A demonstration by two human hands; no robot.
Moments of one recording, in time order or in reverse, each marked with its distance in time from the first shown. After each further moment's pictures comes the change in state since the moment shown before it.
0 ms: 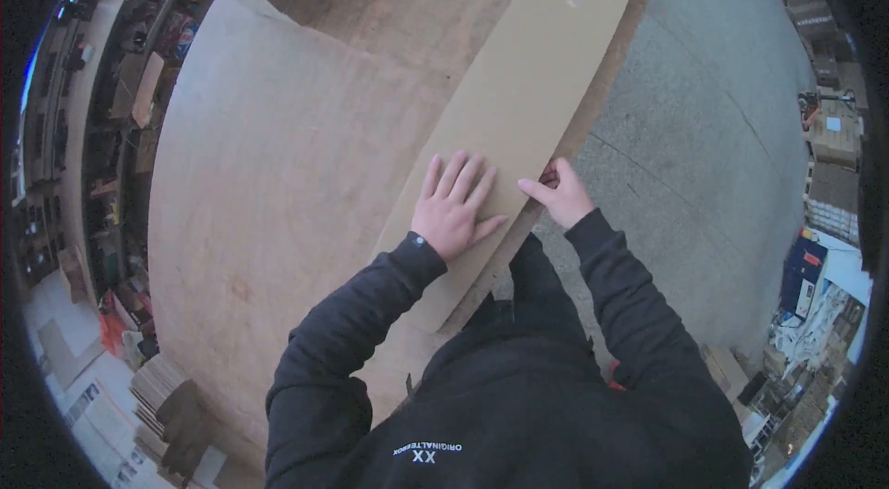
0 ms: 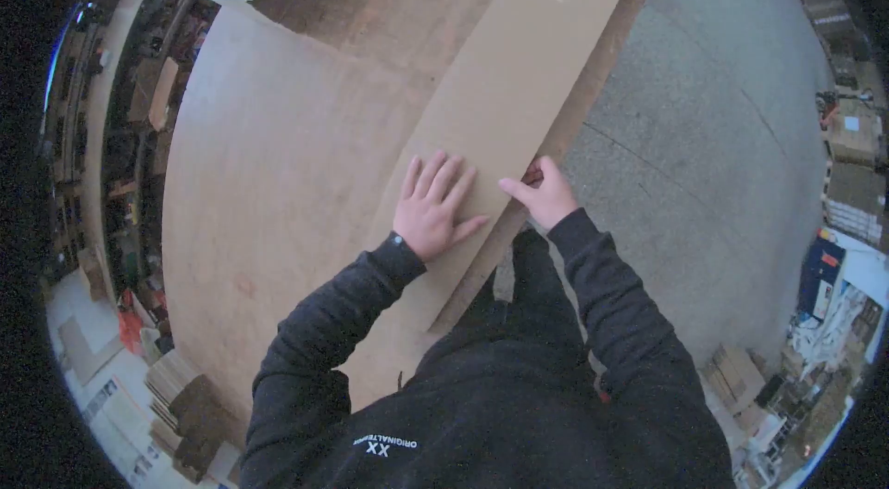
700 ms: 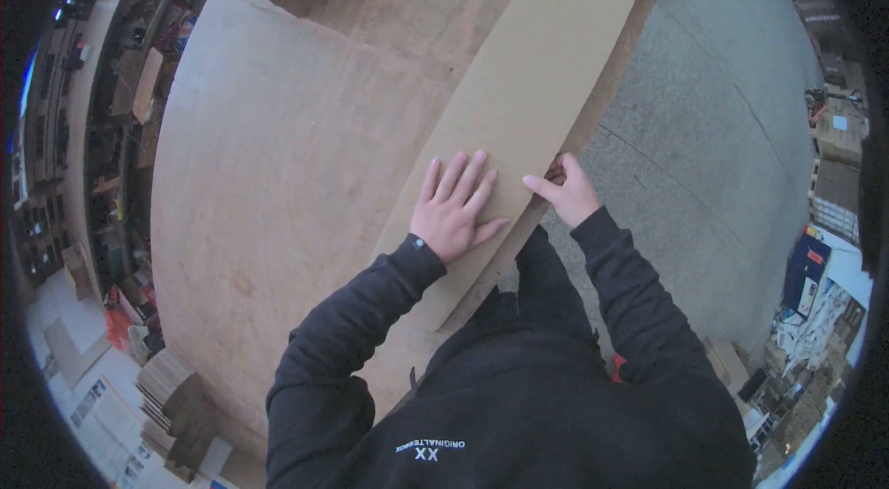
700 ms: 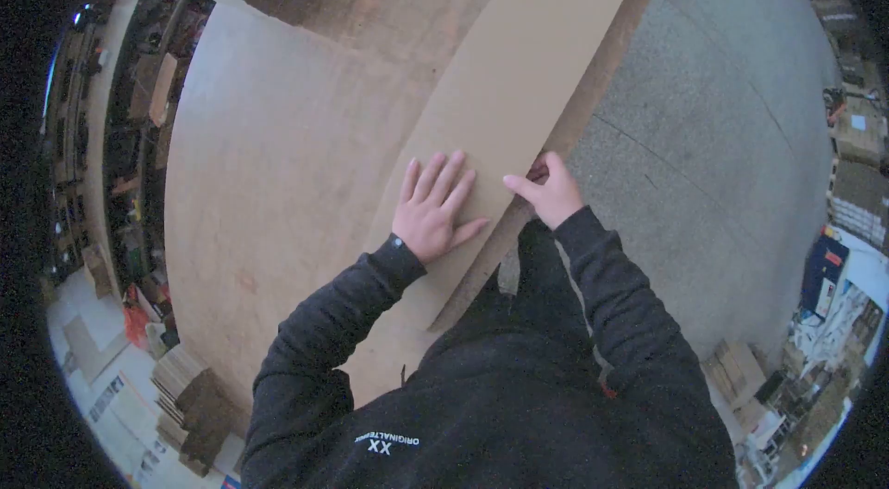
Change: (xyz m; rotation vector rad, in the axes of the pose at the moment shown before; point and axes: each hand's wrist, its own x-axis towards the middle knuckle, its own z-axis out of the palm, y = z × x) left_hand -0.012 -0.001 0.002 0.020 -0.084 0.000; right_hand 0.006 0.007 -0.002 -0.011 -0.011 0.004
